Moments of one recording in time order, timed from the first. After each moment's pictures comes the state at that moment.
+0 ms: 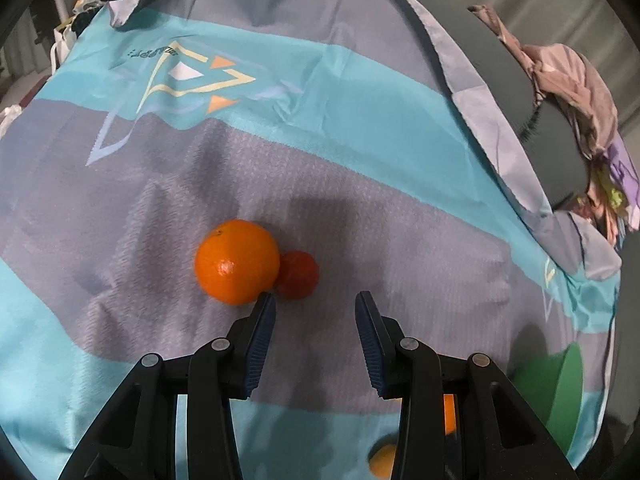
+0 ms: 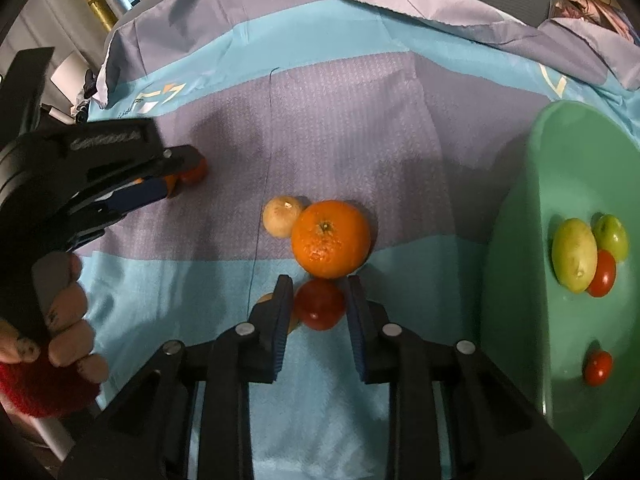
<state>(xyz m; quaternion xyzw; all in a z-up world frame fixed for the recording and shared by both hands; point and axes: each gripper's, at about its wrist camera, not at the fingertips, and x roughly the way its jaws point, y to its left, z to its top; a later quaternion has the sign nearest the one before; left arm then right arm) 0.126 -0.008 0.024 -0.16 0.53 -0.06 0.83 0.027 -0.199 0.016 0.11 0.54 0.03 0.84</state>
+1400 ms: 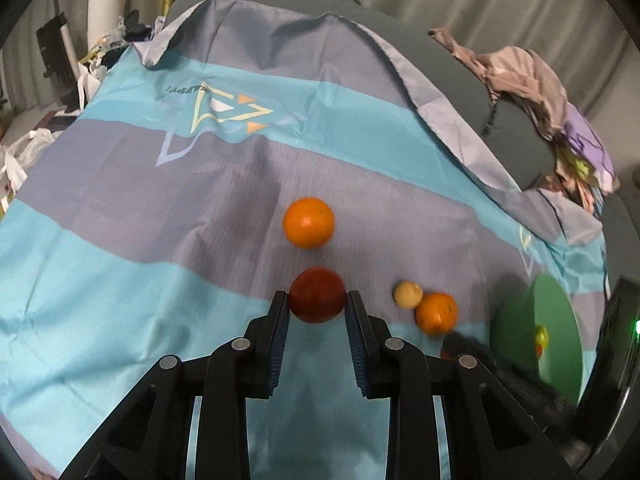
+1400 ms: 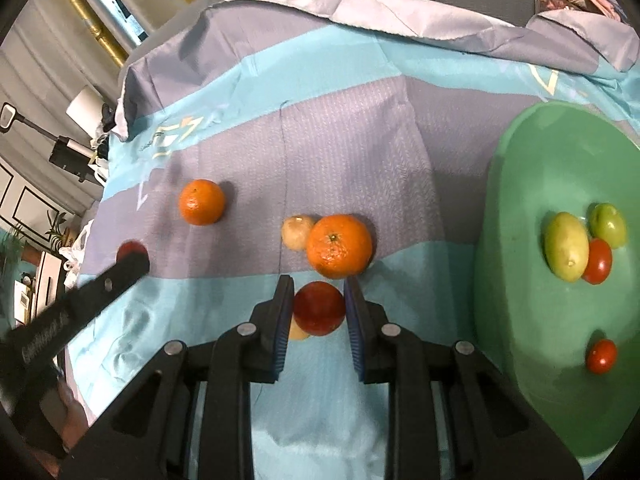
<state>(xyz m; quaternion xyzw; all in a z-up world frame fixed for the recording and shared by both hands) 0.030 0.013 0.067 -0.13 0.47 -0.07 0.87 0.011 -0.209 0.037 0.15 0.50 0.05 0.85</state>
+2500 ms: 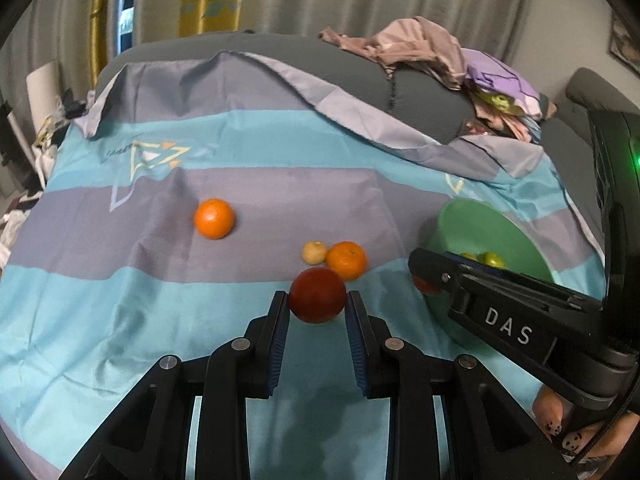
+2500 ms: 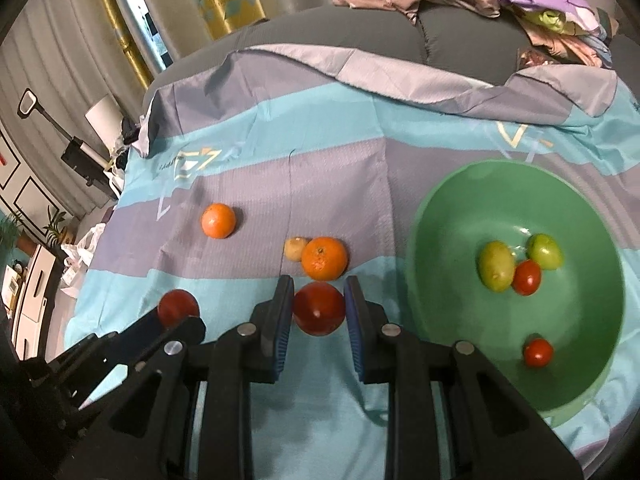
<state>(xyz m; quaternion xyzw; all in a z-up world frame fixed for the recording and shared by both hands) -0.036 -0.048 0.091 -0.02 0.40 -0.18 0.90 -0.038 -0.226 0.089 0.12 0.43 0.04 0.90</state>
